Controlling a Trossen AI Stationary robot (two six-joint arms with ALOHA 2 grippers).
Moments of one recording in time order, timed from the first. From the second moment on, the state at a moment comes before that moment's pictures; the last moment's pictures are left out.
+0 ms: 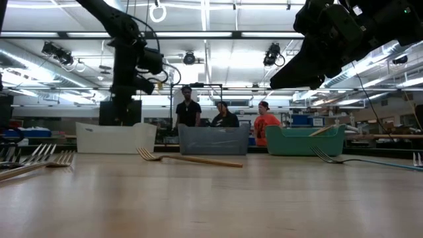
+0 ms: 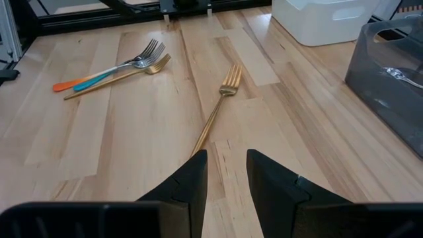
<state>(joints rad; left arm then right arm) 0.79 1.62 1.19 -1.00 -0.22 0.37 0.30 1.32 0.51 0.32 0.43 0.28</state>
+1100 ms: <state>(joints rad) 0.35 1.62 1.35 -1.10 -0.22 0.22 0.30 1.32 0.51 0.32 0.43 0.28</state>
